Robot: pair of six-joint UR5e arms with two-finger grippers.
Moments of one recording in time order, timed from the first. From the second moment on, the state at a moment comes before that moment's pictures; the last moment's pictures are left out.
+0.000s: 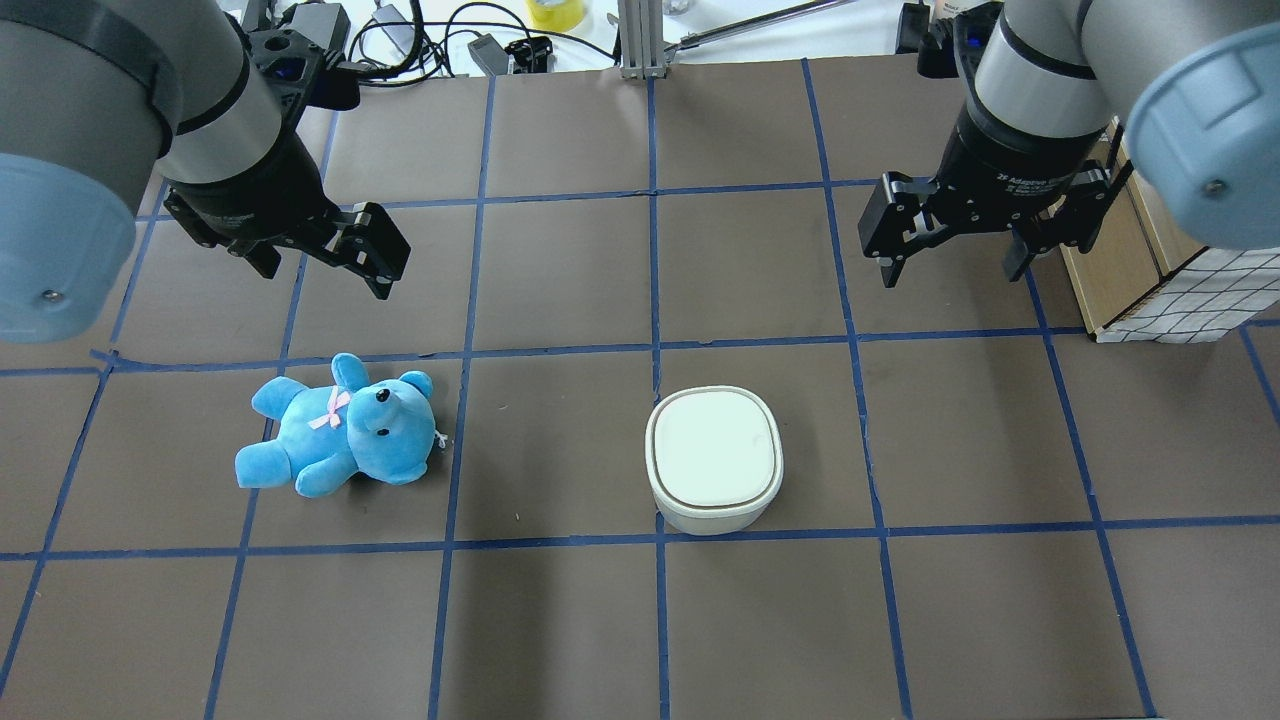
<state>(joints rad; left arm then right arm) -1.62 -1.48 -1.66 -1.51 1.67 0.15 1.60 -1.63 1.62 -1.51 -1.60 0.04</state>
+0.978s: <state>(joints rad) -1.62 -1.48 -1.66 -1.51 1.67 0.15 1.60 -1.63 1.62 -1.51 -1.60 0.05</state>
